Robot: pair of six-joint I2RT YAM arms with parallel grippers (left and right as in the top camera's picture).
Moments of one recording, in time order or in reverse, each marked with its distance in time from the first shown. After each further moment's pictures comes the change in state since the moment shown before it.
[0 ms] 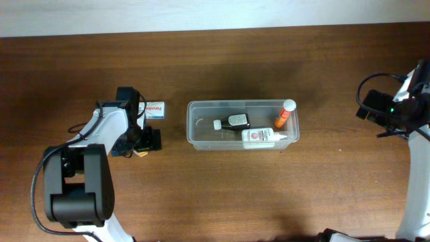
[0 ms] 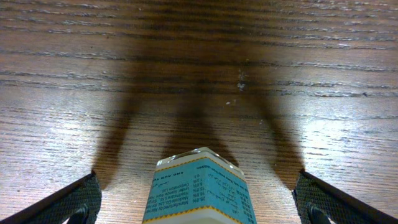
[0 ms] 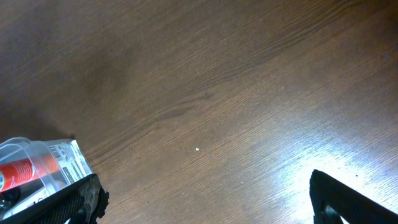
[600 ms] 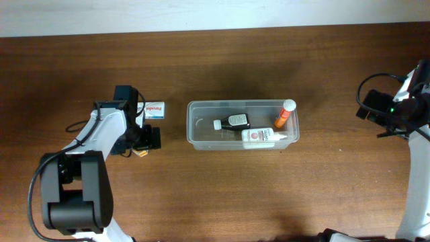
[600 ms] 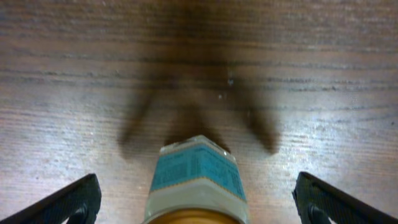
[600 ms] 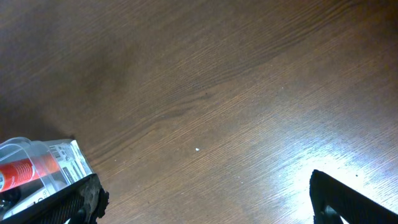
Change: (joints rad) left arm 0.000 -0.048 -0.004 -0.002 0.000 0.003; right arm 0.000 0.000 0.000 0.000 0.000 0.000
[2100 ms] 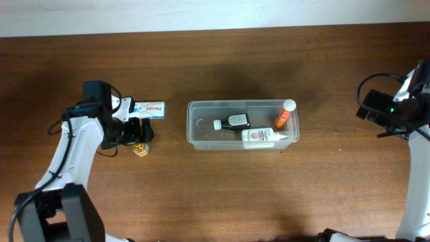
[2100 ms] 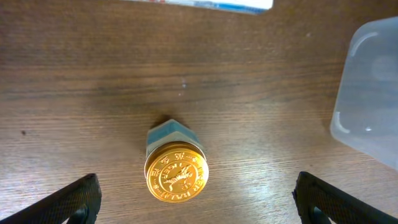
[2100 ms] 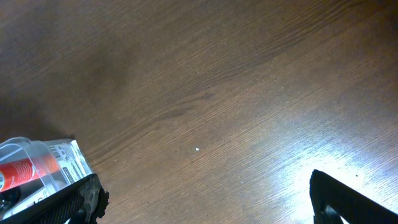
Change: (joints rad) left arm 0.119 -0.193 0.000 -0.032 0.240 0.138; right arm 0.000 0.000 0.000 0.000 0.000 0.000
